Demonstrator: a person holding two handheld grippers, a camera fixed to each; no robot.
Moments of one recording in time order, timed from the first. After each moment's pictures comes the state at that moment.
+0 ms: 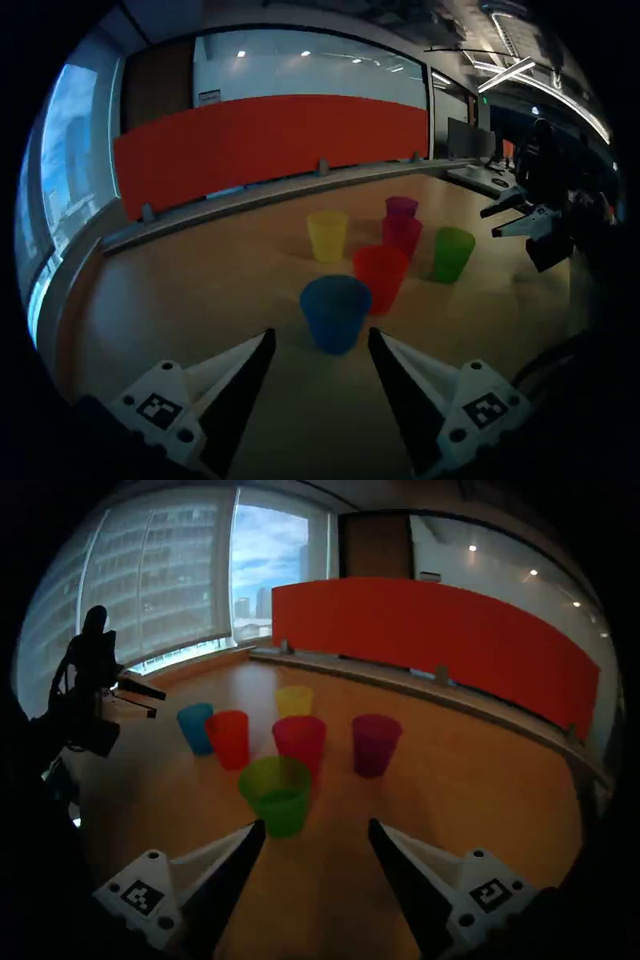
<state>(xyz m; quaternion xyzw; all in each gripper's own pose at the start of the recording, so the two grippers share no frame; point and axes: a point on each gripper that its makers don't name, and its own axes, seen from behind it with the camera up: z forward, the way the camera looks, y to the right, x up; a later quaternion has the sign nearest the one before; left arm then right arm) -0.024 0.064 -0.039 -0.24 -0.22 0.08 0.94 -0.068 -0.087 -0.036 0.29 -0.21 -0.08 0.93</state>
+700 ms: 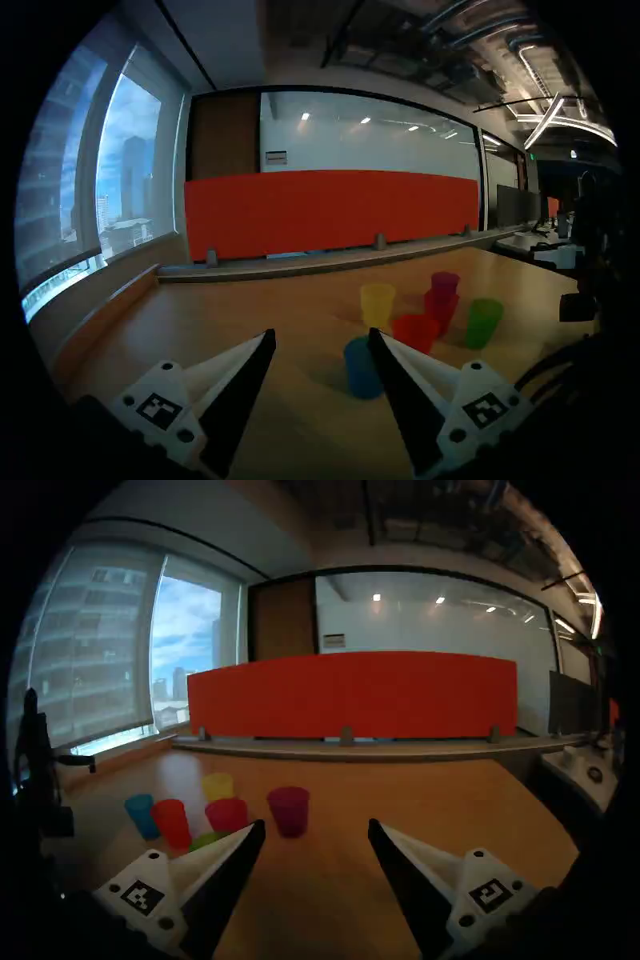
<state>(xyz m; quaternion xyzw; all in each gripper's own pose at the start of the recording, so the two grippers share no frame) 0.037 0.030 -0.052 -0.11 -0.07 0.02 0.99 0.004 -0.027 -0.024 0.12 -0.06 0.01 0.99</state>
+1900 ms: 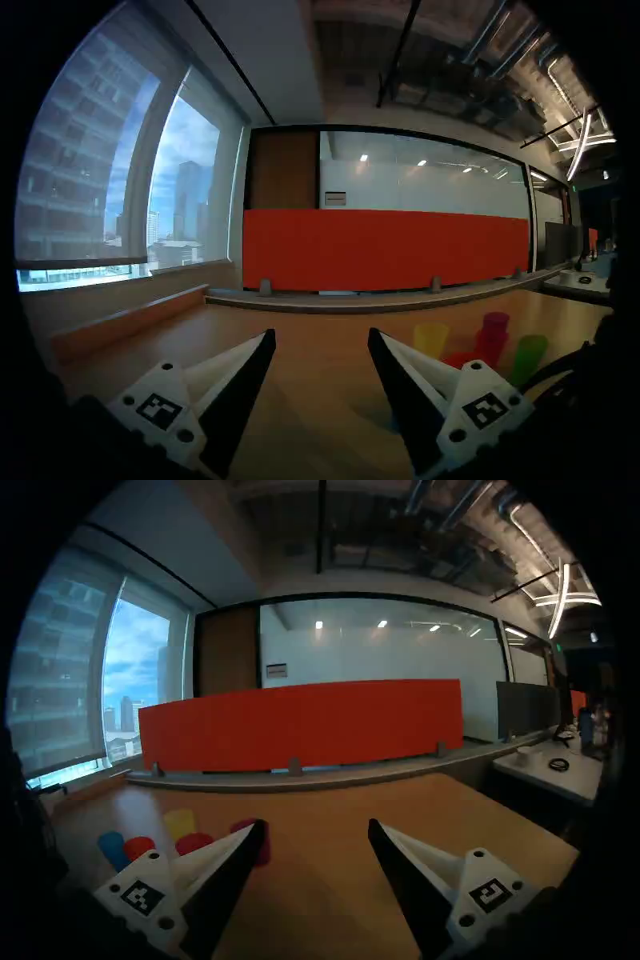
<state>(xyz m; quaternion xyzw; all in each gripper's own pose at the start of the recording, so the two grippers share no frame) 0.049 -0.013 -0.030 0.02 0.02 -0.01 1.00 0.036 0.001 -0.035 -0.01 -0.01 0.04 1.00</state>
